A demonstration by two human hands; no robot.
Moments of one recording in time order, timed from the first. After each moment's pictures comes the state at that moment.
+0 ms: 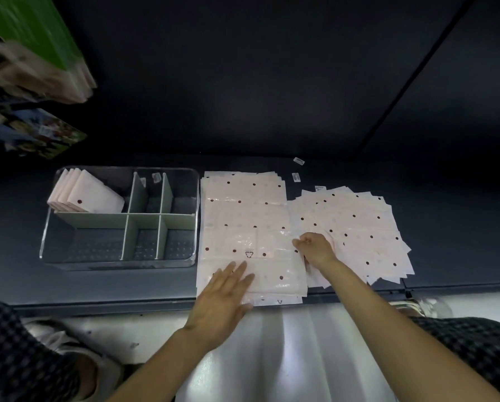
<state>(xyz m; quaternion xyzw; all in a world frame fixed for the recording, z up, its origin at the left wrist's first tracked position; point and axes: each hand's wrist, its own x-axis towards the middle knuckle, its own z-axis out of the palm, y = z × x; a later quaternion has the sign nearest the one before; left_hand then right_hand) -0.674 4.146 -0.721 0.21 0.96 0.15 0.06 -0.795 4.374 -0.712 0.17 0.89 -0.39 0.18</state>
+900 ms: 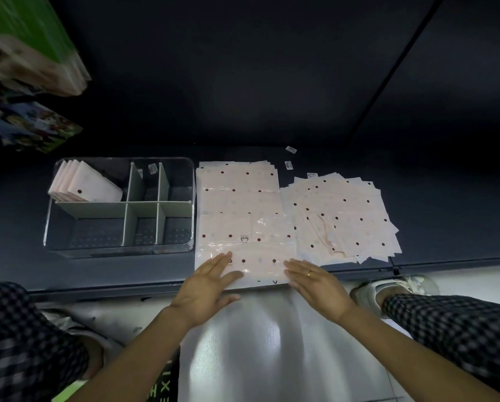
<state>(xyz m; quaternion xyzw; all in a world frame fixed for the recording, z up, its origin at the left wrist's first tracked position) -0.672 4.118 -0.739 0.24 0.95 0.15 0.14 -0.679 4.408 -0.730 -0.30 0.94 -0.13 -0.06</state>
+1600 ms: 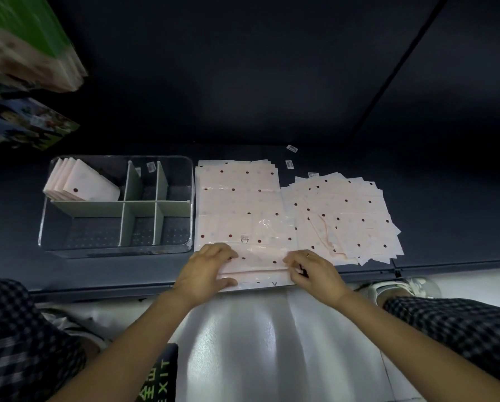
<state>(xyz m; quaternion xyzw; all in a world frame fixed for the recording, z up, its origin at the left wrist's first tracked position) -0.703 4.121 -0.728 0.17 0.94 0.28 0.11 -0.704 4.399 -0.716 -0.16 0.95 -0.26 0.10</state>
